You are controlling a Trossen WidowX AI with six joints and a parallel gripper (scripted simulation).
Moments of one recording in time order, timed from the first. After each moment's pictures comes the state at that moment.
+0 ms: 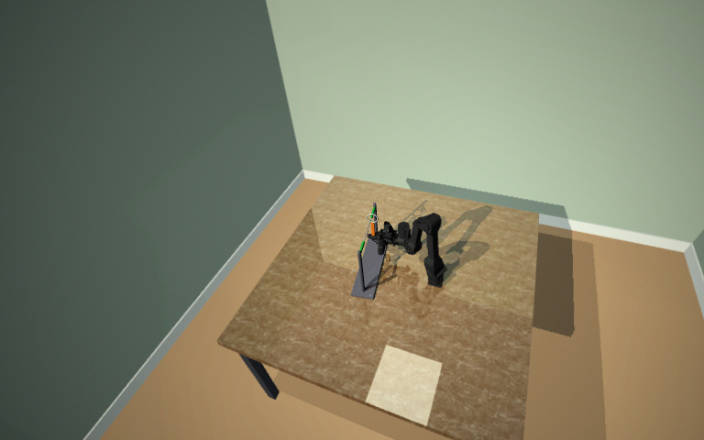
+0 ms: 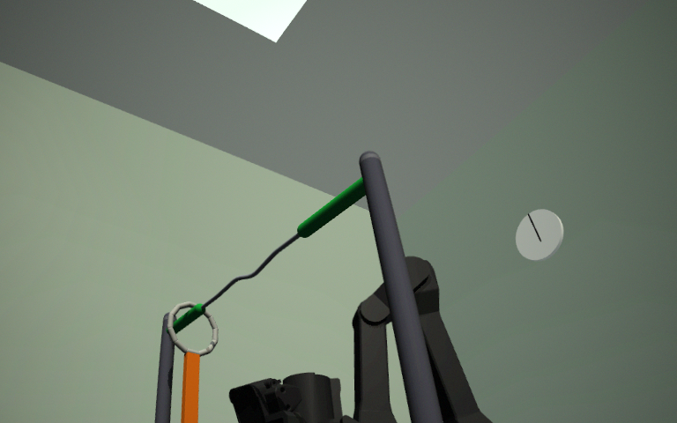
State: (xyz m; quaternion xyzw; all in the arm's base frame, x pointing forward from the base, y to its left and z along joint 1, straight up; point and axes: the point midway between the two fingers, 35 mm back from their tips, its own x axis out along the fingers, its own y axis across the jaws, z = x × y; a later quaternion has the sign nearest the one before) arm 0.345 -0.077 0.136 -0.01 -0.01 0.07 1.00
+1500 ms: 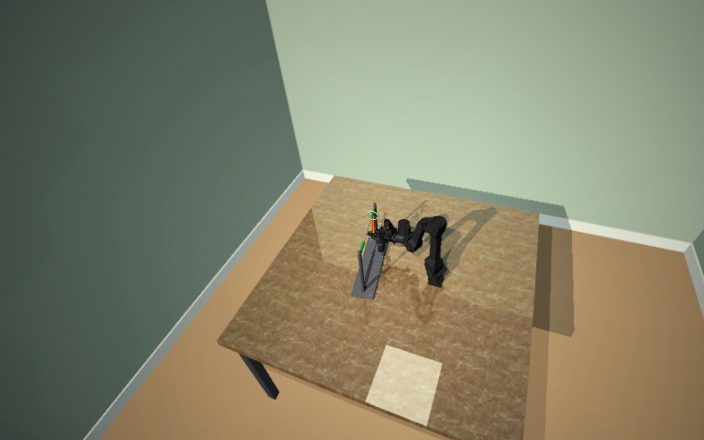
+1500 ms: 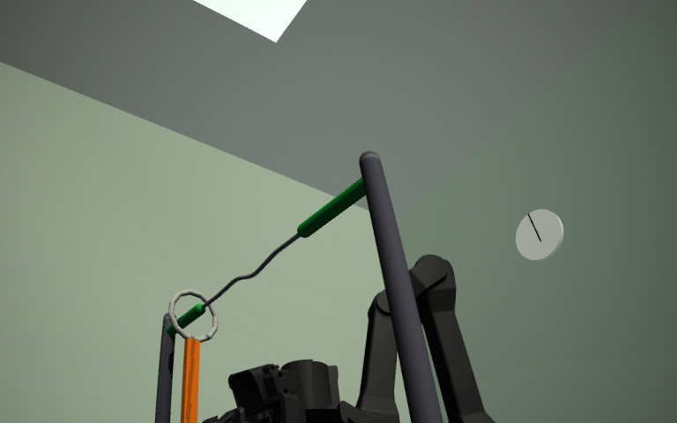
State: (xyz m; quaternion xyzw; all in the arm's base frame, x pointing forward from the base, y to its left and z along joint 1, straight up) arm 0.345 -0.079 0.153 -0.01 -0.01 0.07 1.00
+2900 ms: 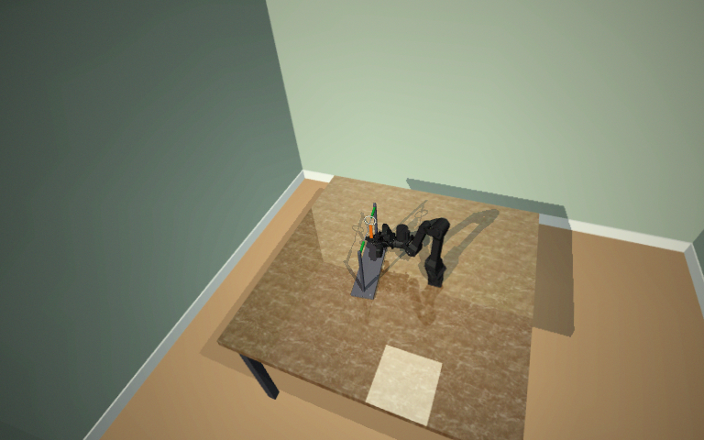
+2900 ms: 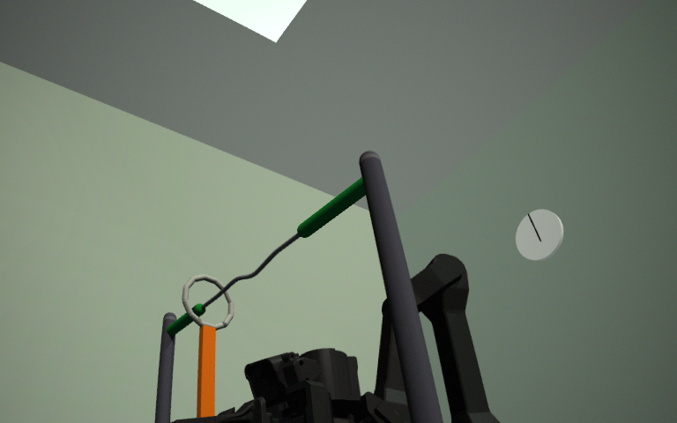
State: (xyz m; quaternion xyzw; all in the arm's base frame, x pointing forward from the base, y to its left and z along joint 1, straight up) arm 0.343 -0.043 0.153 -0.01 -0.01 0.07 1.00
